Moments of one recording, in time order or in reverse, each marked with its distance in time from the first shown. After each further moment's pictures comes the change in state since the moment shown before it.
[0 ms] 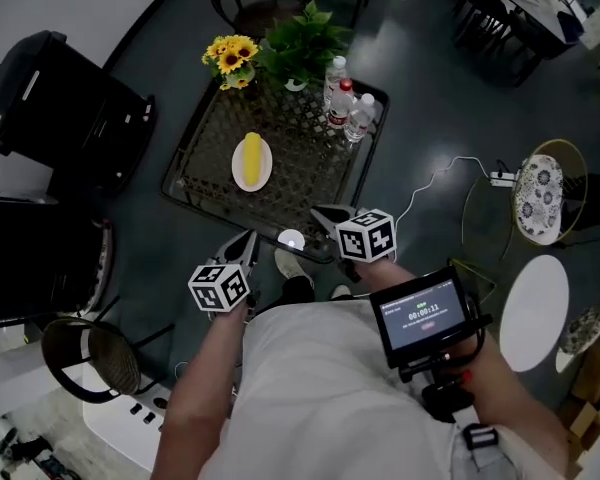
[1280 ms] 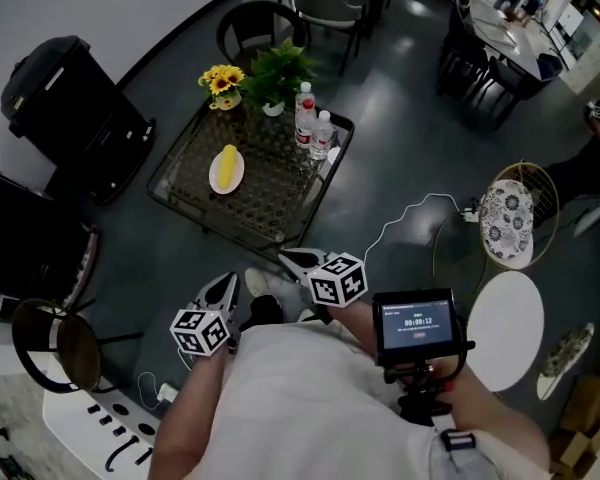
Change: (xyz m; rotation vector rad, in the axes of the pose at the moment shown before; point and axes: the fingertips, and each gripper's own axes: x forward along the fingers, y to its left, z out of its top) left arm -0.097 -0.108 -0.075 0.044 -0.154 0.020; right arm -0.105 0.087 -0.070 -0.142 -0.052 0.165
